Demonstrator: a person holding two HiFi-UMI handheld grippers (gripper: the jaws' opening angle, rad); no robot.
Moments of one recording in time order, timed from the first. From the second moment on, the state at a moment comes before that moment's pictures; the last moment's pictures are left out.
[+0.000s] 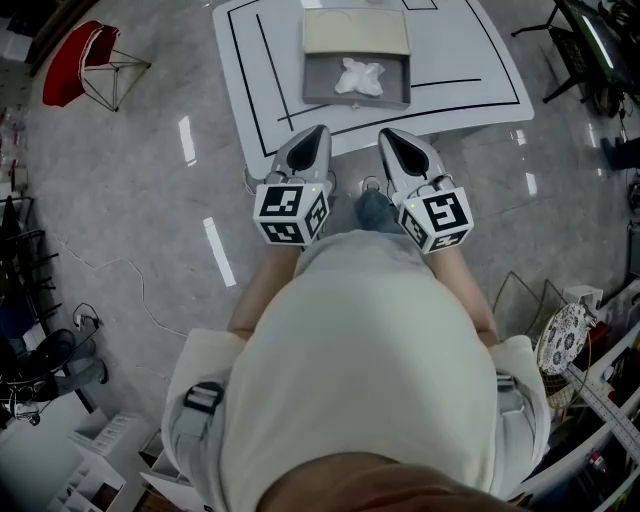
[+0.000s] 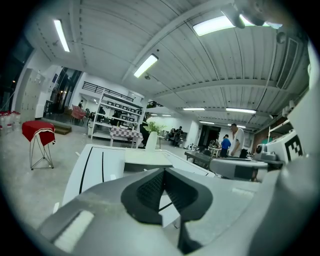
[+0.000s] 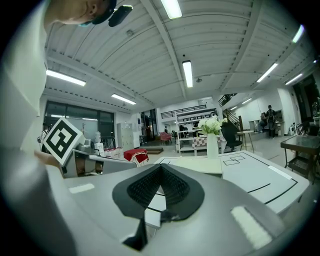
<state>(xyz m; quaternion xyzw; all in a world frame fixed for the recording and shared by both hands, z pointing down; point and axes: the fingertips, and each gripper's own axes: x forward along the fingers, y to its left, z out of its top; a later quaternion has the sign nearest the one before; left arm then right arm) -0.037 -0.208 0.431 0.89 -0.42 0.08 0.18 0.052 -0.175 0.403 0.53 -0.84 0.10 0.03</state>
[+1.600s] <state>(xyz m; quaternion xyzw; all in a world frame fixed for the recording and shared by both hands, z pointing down) 0.068 -0.345 0.516 0.84 -0.42 0.25 0.24 0.130 -0.333 0.417 0.44 -0.89 0.10 0.05</state>
